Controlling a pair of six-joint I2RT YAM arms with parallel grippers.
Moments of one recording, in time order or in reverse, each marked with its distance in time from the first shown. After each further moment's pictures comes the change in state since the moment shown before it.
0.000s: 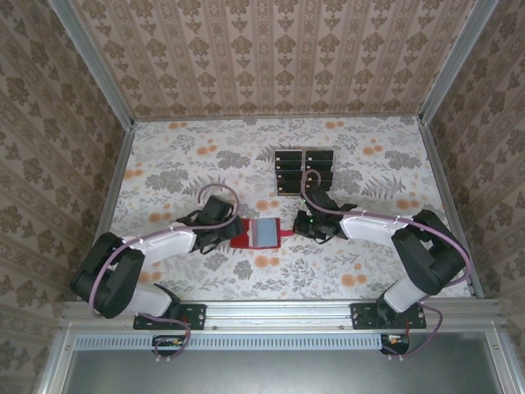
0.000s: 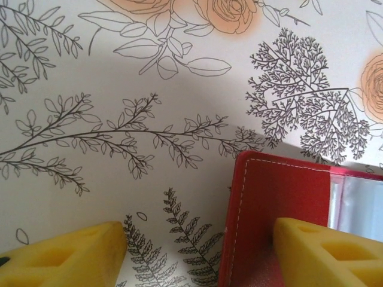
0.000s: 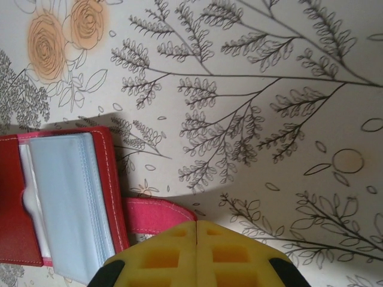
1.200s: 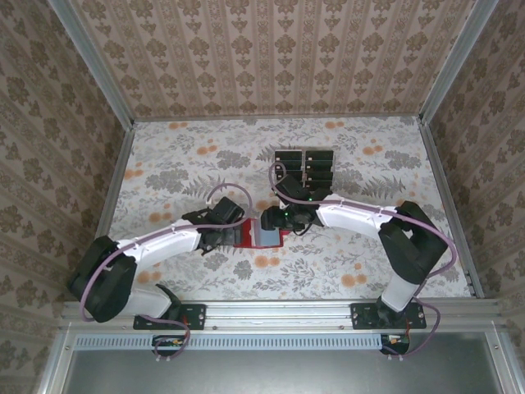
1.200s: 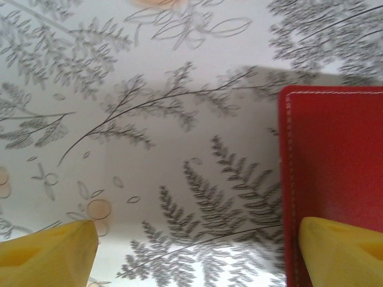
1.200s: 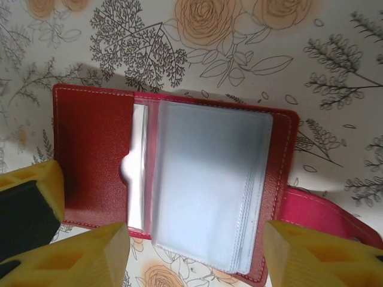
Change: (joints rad) left arm -0.123 -0.039 0.103 -0.335 -0.214 0.154; right arm 0.145 0.142 0.330 -0.229 -0.014 -0.142
